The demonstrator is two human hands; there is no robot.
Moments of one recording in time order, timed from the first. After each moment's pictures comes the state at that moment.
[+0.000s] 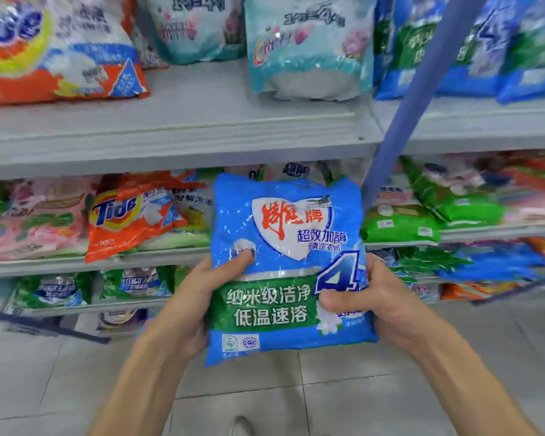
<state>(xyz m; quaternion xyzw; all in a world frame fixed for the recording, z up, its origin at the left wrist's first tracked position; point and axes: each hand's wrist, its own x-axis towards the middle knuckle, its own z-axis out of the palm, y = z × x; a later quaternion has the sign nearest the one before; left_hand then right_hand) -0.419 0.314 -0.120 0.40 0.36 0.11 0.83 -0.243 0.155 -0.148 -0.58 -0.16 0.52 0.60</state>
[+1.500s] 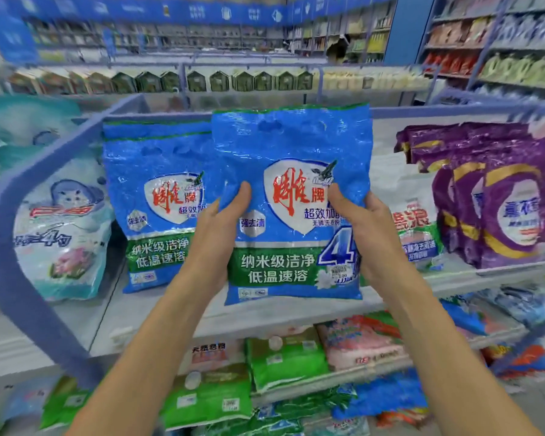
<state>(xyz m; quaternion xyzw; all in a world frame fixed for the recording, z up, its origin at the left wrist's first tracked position) 0.047 0.189 0.055 0.56 0.22 0.31 0.74 0.171 0.039 0.057 -0.58 -0.22 0.15 0.77</state>
